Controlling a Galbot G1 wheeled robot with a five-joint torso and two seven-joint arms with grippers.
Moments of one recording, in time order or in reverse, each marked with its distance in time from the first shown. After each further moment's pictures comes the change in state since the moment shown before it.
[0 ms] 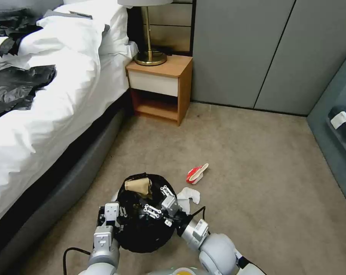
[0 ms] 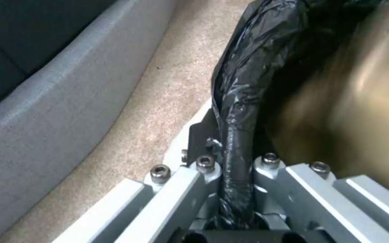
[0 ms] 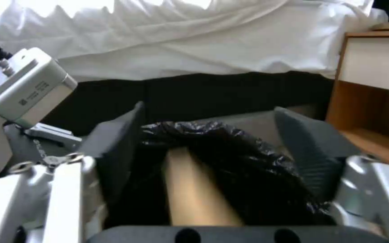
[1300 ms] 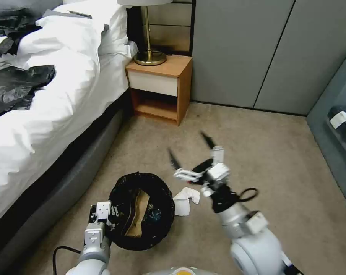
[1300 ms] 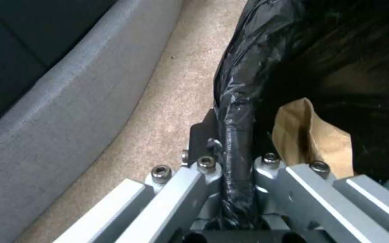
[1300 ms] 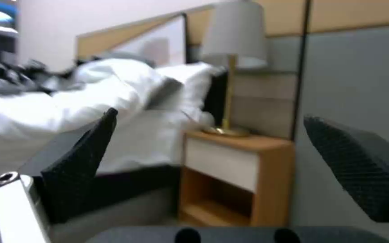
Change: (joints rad) left arm -0.004 0.056 -0.069 -0.020 -0.054 0.031 0.008; right arm -0.248 -0.028 0.294 0.451 -0.089 0.010 0.284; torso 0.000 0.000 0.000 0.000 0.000
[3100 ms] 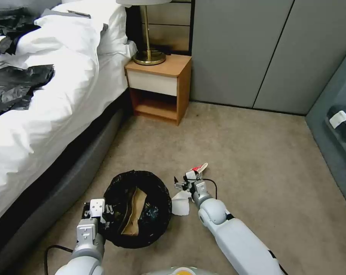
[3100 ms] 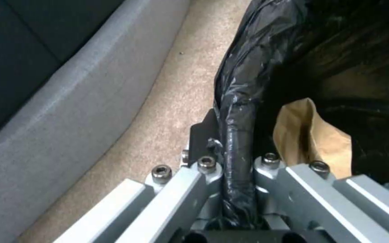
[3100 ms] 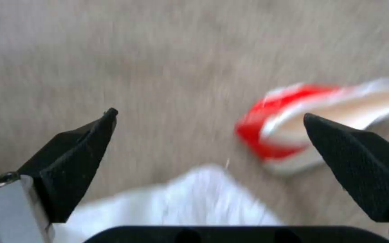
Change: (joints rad) left arm 0.000 -0.001 -0.026 -0.043 -0.032 0.052 -0.012; right arm 0.642 0.183 -0.257 -1.187 0.179 -0.366 0.020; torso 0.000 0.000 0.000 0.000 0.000
